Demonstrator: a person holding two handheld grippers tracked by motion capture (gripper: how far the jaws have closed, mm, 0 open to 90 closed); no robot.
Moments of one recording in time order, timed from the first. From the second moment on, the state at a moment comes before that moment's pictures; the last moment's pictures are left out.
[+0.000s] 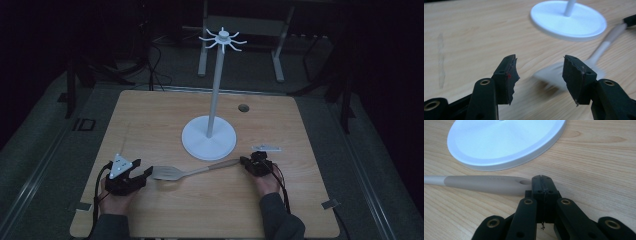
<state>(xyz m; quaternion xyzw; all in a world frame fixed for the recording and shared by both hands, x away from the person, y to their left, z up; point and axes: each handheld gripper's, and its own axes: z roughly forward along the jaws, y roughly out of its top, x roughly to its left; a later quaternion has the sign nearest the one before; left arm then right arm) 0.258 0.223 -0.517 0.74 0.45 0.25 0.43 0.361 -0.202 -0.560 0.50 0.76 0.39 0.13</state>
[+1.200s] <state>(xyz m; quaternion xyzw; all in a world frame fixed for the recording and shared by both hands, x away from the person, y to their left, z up) 0.361 0.080 -0.506 0.91 0.29 0.08 0.29 0.346 -0.222 -0.550 0.48 0.77 0.40 0.13</state>
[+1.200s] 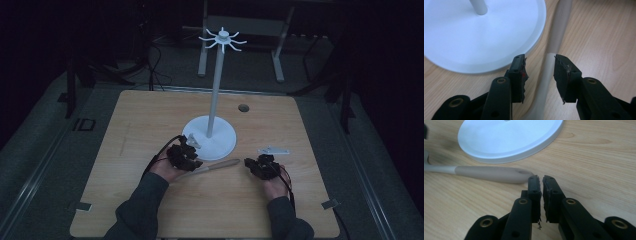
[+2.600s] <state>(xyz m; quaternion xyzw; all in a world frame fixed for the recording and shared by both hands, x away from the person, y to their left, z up) 0.372 0.023 -0.529 0.96 0.21 0.06 0.16 0.322 -0.249 -0.557 0.48 0.76 0.40 0.14</state>
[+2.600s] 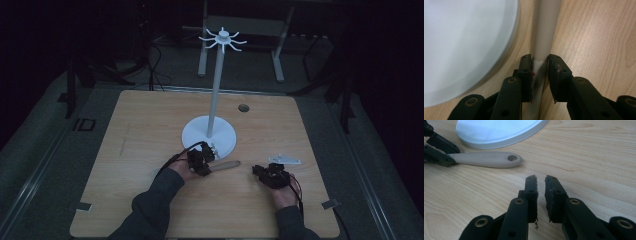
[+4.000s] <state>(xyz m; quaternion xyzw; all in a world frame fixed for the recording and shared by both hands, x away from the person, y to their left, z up) 0.361 0.039 -0.482 0.93 0.22 0.12 0.26 0.327 -0.228 -0.543 0.47 0.75 0.45 0.10</state>
